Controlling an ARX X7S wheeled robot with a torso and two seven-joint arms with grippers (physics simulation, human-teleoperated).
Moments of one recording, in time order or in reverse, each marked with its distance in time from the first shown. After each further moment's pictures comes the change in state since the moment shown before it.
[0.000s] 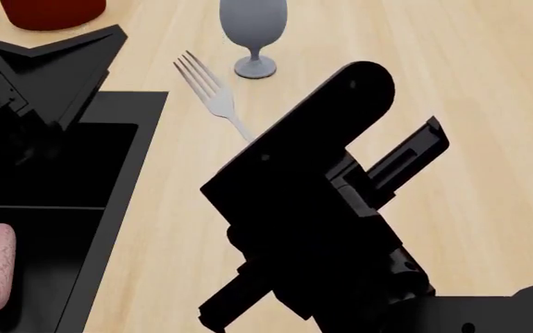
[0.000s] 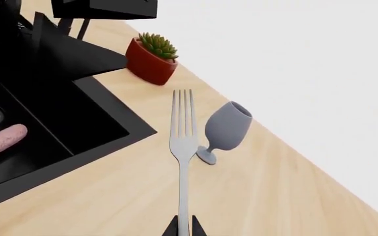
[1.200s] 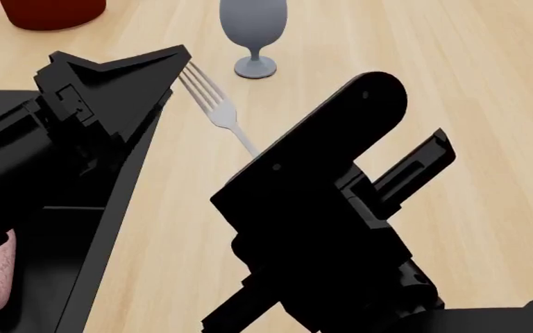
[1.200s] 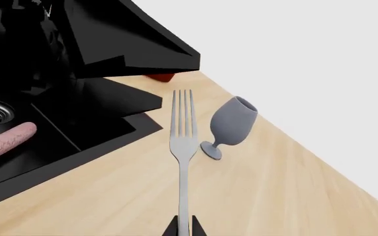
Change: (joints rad) left arm 0.034 0.009 0.188 -0.089 0.012 0.150 0.099; right arm 0.001 0.044 -0.017 -0.012 0.068 -0.047 0.027
